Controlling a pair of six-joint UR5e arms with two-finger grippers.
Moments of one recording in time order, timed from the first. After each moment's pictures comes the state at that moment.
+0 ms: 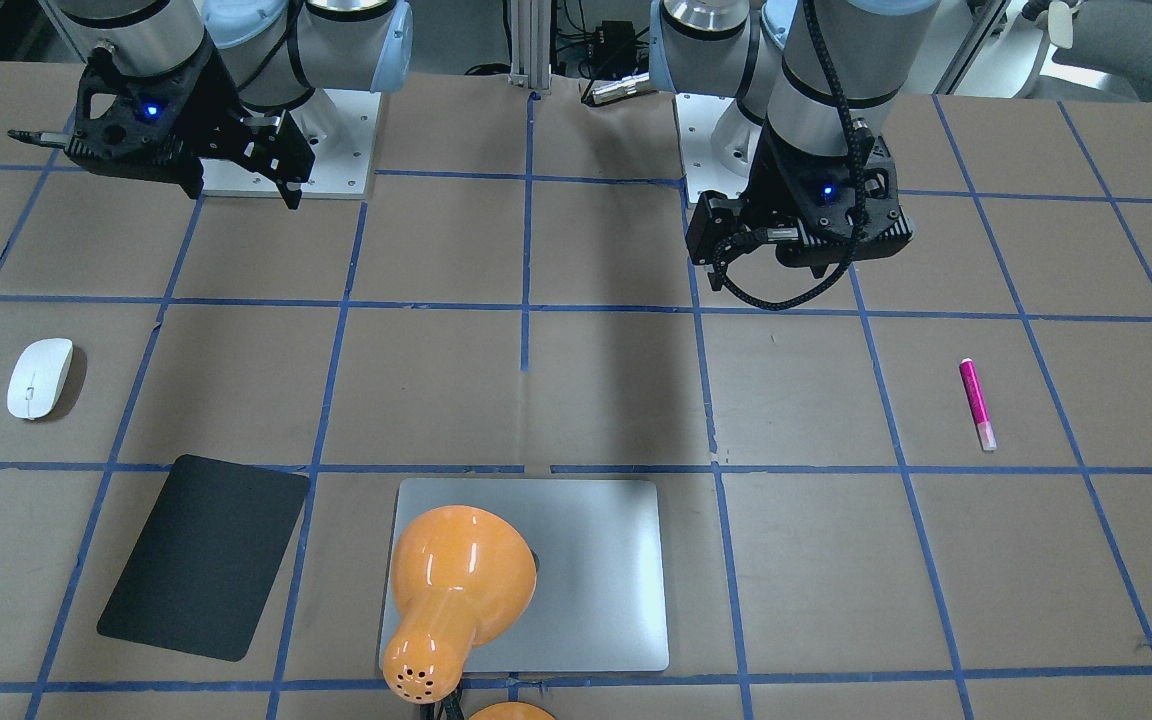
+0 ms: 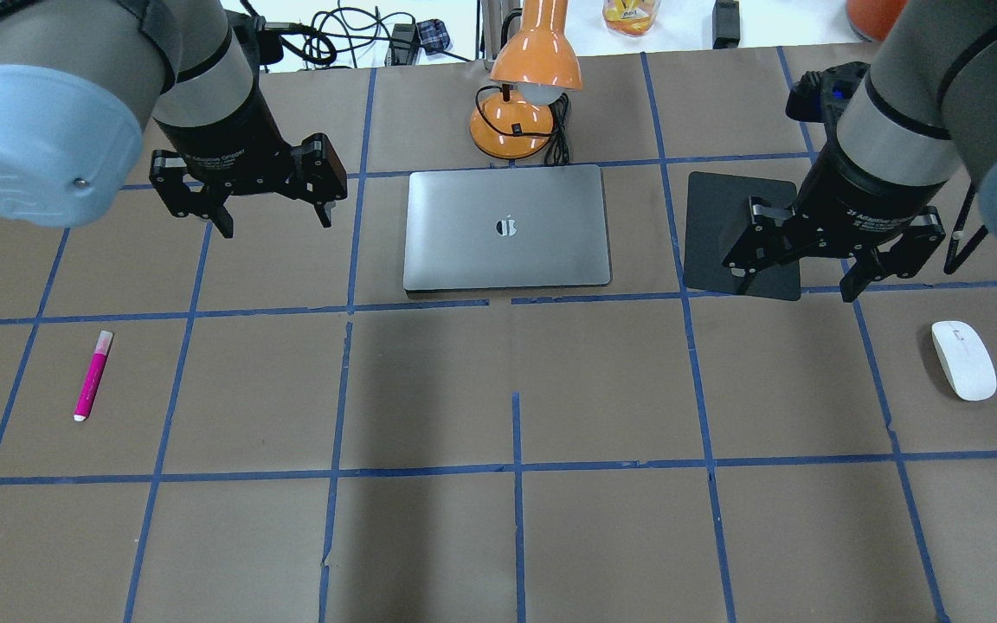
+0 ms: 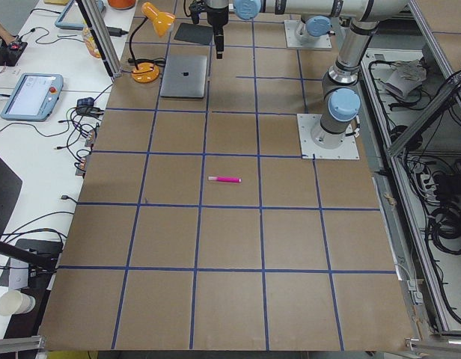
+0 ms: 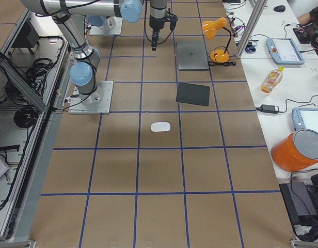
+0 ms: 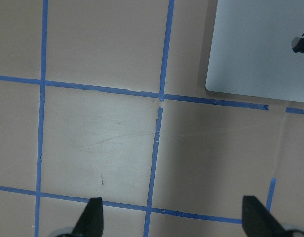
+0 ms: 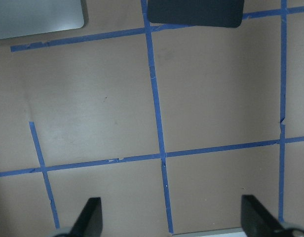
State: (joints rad) left arm -1.66 -1.61 -1.58 -1.53 1.64 -0.21; right arm 1.53 -1.73 1.75 -1.51 -1.55 0.07
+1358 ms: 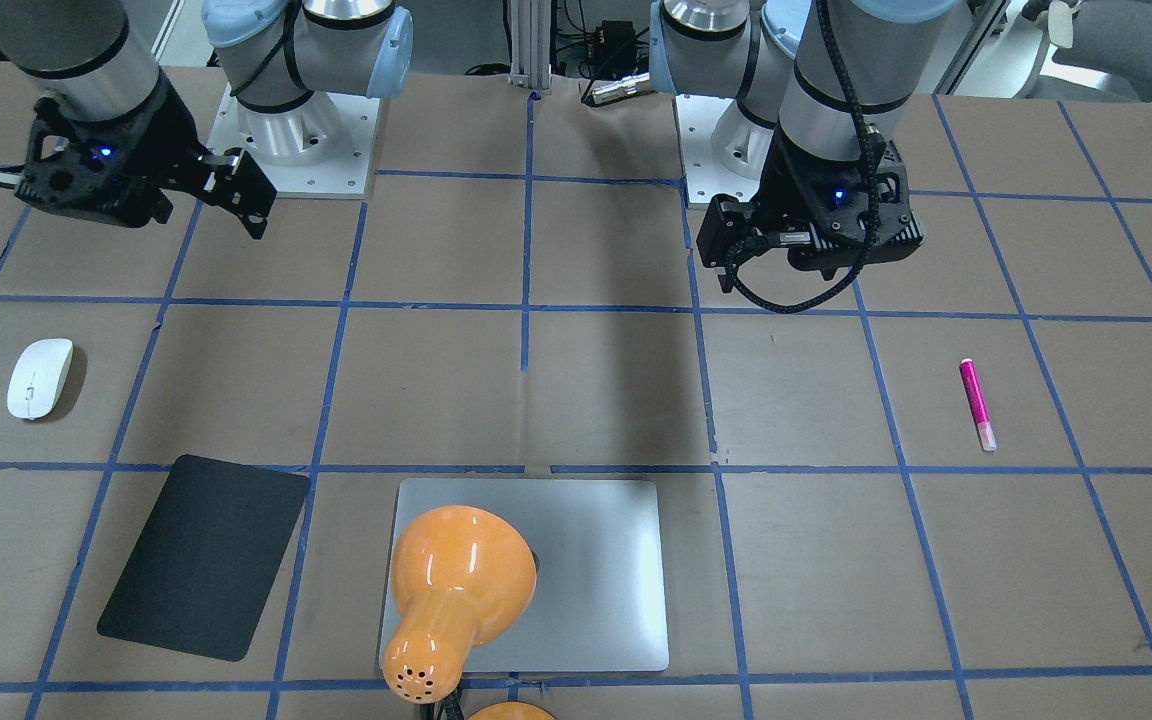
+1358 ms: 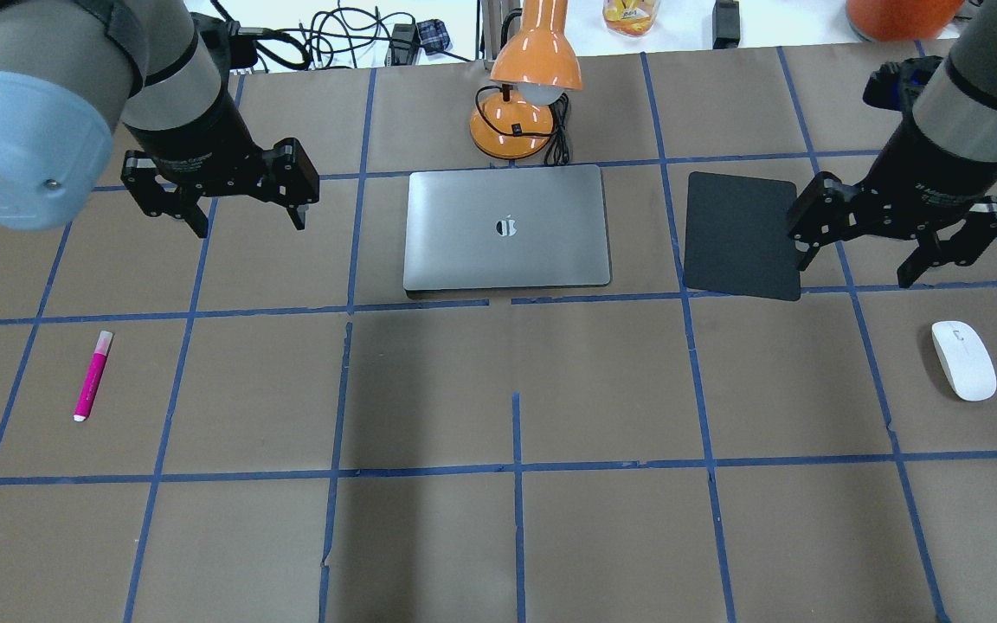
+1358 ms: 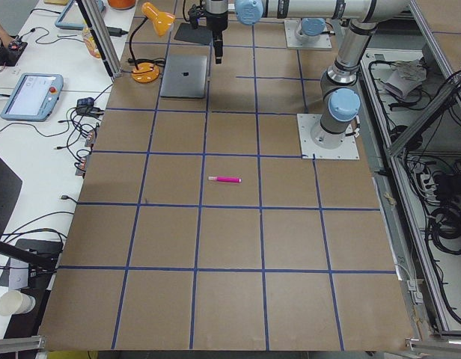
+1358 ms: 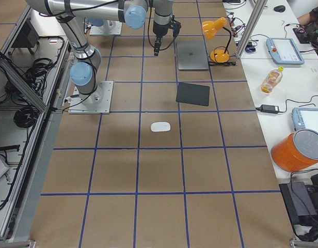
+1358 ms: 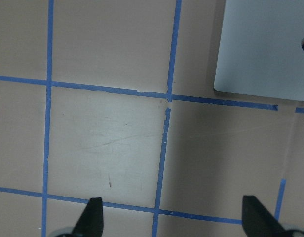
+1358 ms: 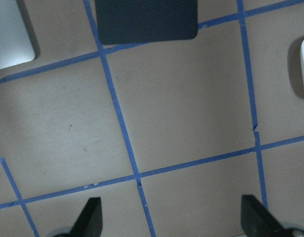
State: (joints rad) left arm -1.58 -1.59 -1.60 -1.52 1.65 -0.09; right arm 1.33 -1.66 1.75 -1.56 -1.56 0.00
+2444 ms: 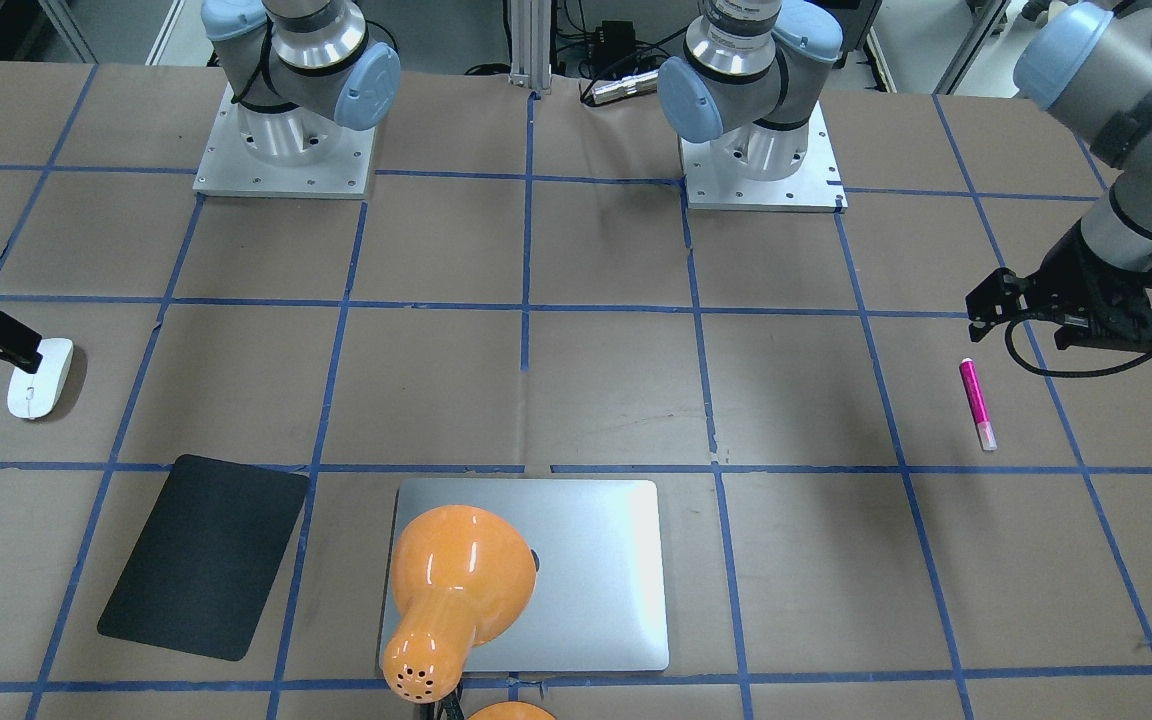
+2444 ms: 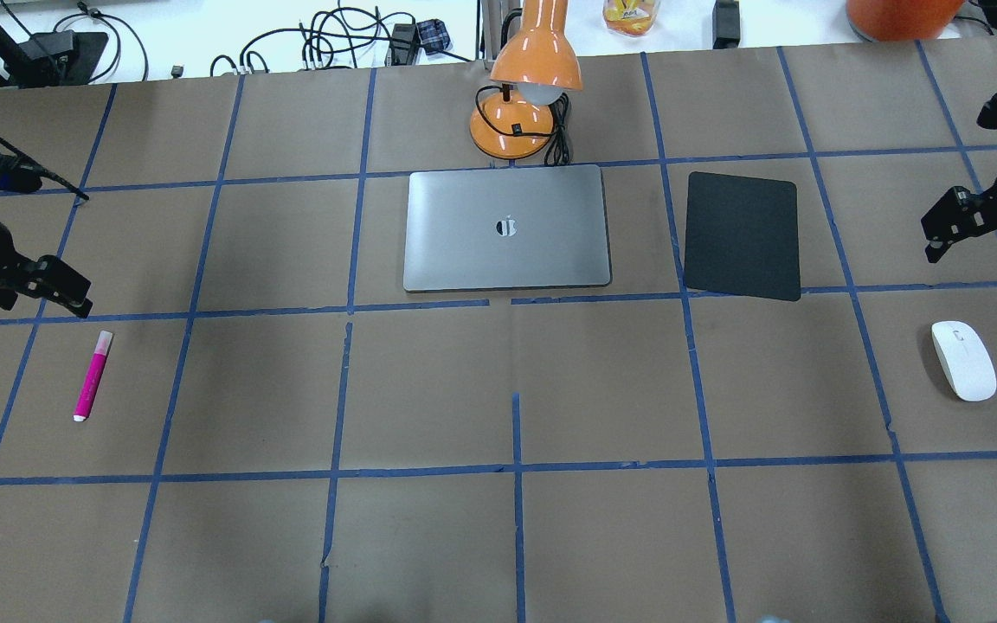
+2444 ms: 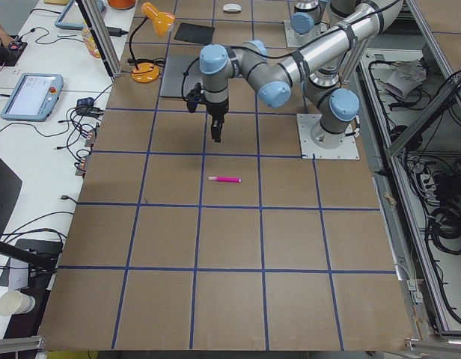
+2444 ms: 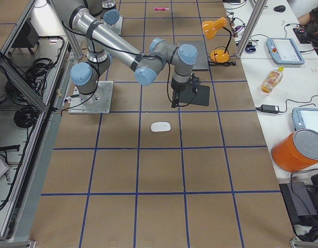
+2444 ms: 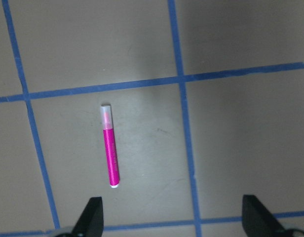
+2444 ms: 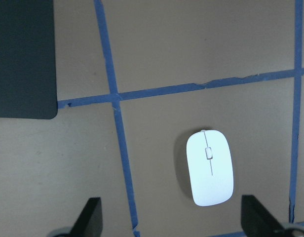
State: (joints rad) left arm -0.99 -1.63 -1.94 -1.12 1.64 0.73; right arm 1.03 -1.38 1.78 -1.91 -1.66 -0.43
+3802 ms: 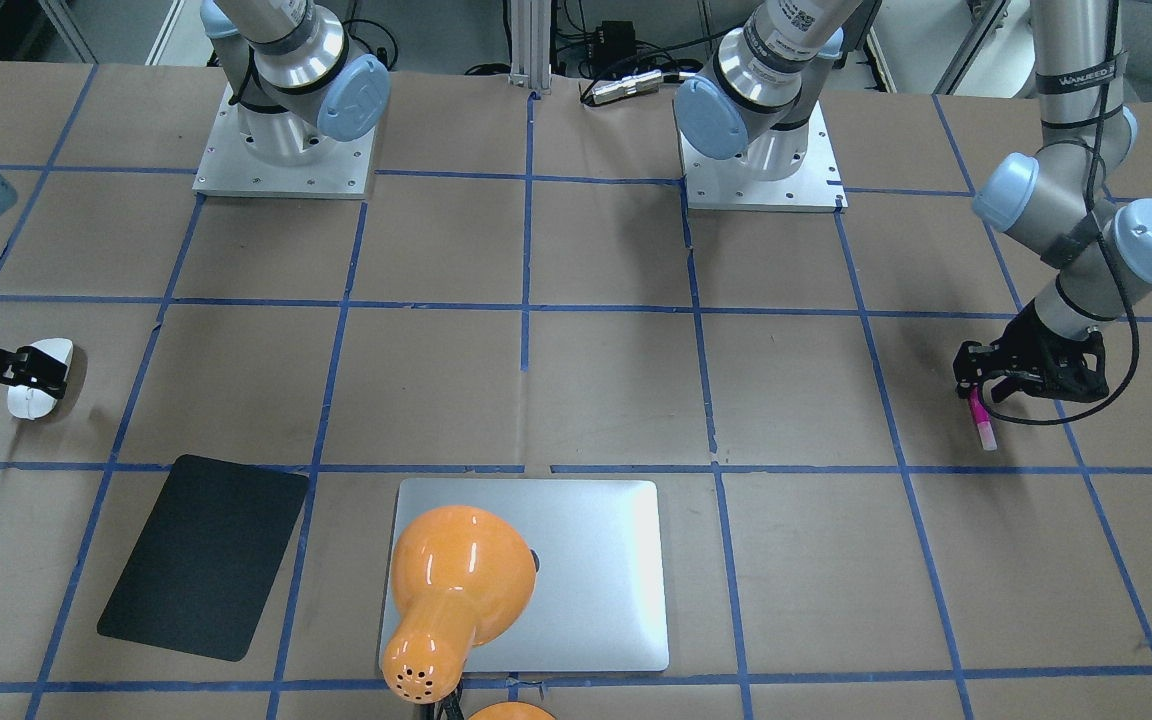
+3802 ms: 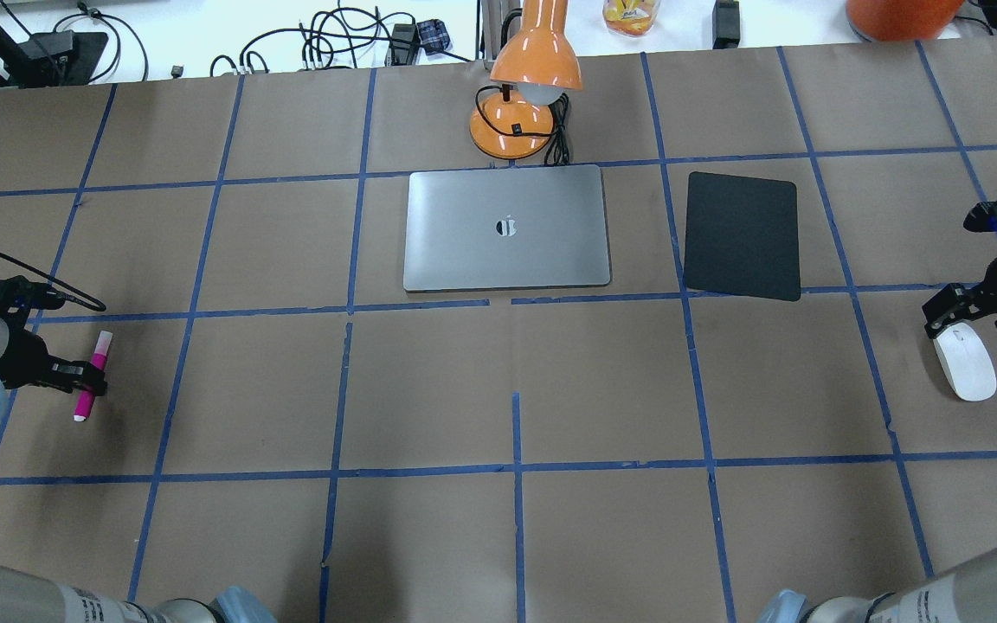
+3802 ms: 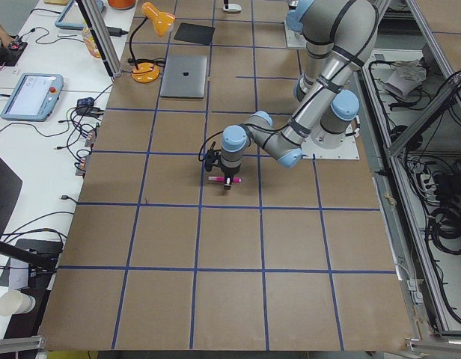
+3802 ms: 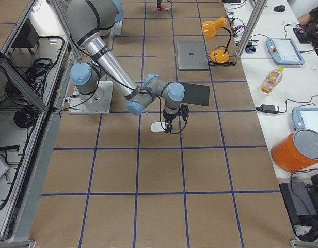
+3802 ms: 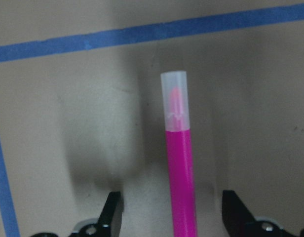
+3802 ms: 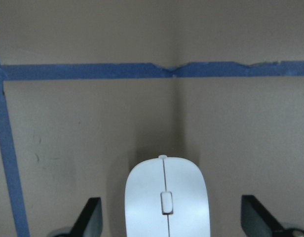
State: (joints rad) left arm -0.80 -1.89 -2.14 -0.66 1.54 0.88; right arm 0.91 -1.23 1.98 -2.26 -1.65 -0.65
